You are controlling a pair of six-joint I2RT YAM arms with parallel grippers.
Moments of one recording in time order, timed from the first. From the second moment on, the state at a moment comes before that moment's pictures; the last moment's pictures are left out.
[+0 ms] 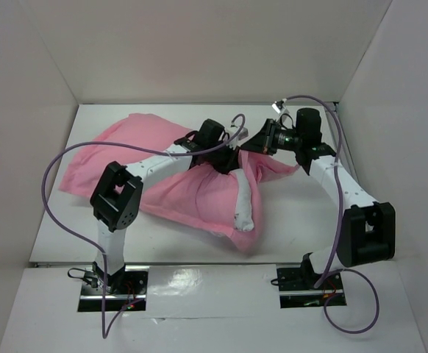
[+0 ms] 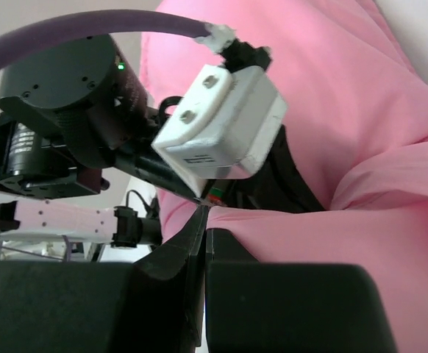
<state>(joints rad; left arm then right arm) -0.66 1.99 1.56 -0.34 0.50 -0.14 0.14 1.43 1.08 0.01 -0.92 0.64</state>
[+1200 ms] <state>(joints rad) -0.68 1.89 1.67 -0.72 0.61 -0.22 0.28 1.23 1.16 -0.71 -0.23 0.46</state>
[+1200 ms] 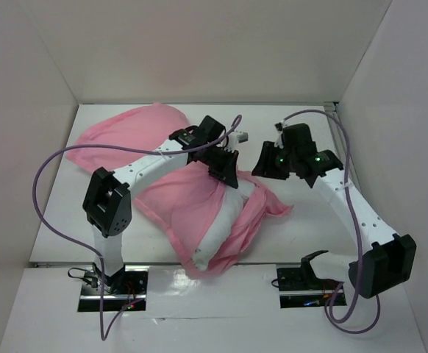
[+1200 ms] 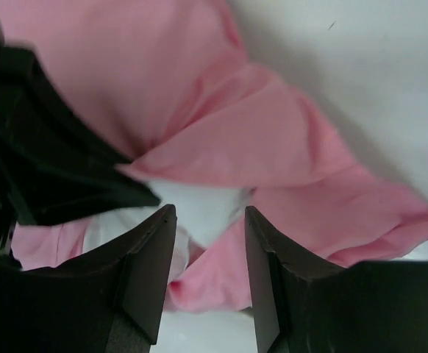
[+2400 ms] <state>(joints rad) -0.67 1.97 1.63 -0.60 0.66 -0.27 0.72 1.36 1.10 -0.95 0.37 0.83</state>
